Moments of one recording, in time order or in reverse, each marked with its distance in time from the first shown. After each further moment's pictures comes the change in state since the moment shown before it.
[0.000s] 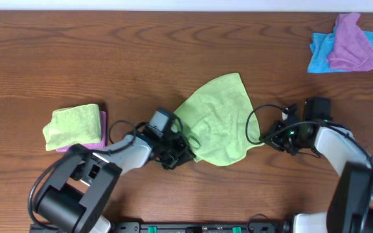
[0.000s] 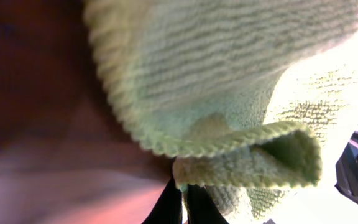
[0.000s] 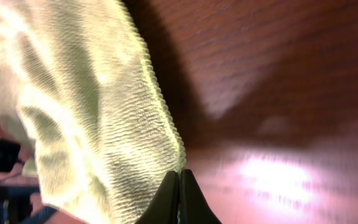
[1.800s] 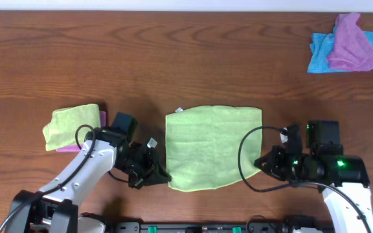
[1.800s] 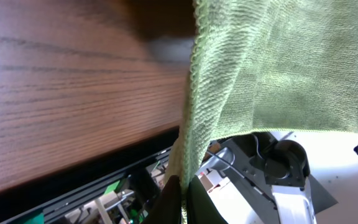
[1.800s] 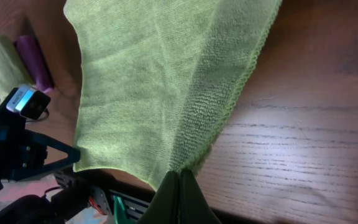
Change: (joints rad) left arm 0.235 -0.297 -0.007 -0.776 0.248 0.609; right arm 0.146 -0.589 -0.001 -0.513 -0.029 0.082
